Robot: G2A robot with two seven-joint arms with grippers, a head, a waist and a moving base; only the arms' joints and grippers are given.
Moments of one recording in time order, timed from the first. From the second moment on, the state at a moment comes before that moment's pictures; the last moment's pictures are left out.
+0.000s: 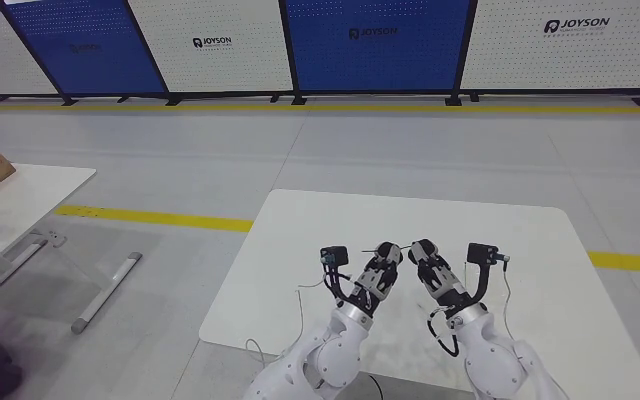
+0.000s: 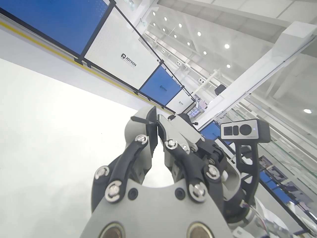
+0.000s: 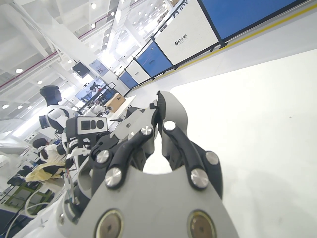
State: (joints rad) left arm 1.44 -1.40 -0.93 -1.63 0.55 -0.03 0.31; right arm -1.47 -1.30 1.17 -1.76 -0.55 -0.12 0.16
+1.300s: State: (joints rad) left arm 1.47 -1.40 -0.97 -1.66 0.56 -0.02 0.31; right arm -1.48 -1.29 1.21 -1.76 -0.56 -0.11 0.17
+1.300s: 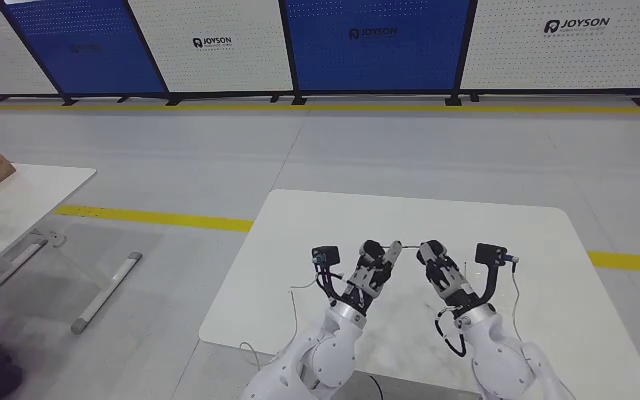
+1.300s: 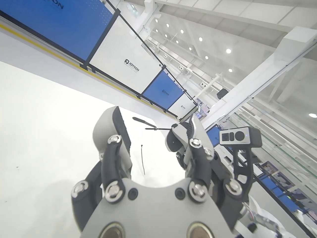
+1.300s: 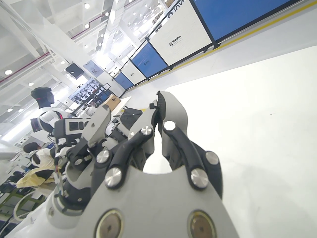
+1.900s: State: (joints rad) left arm 1.46 -1.41 -0.96 -1.64 0.55 -0.04 0.31; right arm -1.48 -1.29 1.20 -1.76 -0.56 -0.12 0.16
